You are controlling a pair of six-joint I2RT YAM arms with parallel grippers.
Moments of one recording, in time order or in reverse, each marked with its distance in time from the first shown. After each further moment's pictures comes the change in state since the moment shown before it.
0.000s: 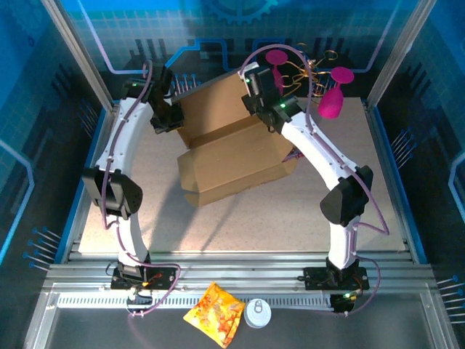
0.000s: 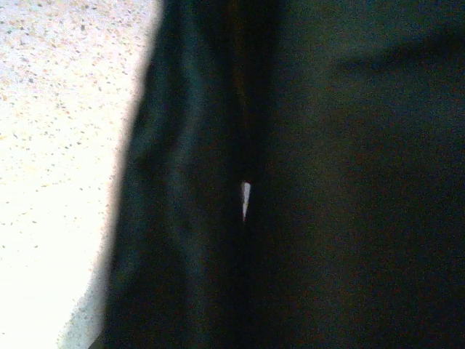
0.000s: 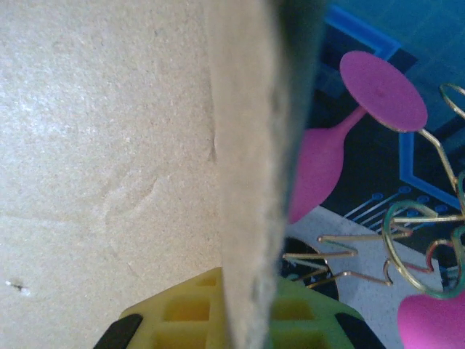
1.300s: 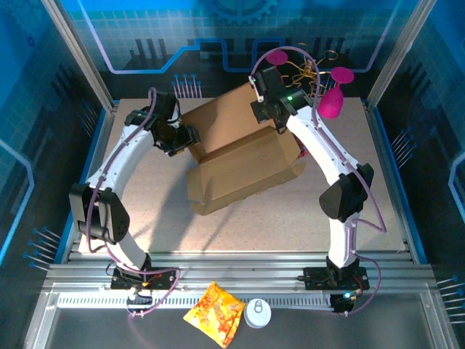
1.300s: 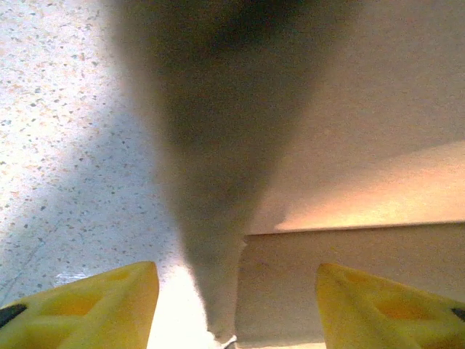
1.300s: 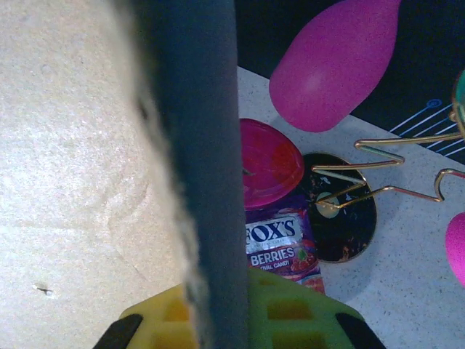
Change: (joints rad) left arm -0.050 -0.270 -0.556 0.371 0.169 -0.084; right arm -0.070 0.047 0.096 -0.291 -0.158 0.135
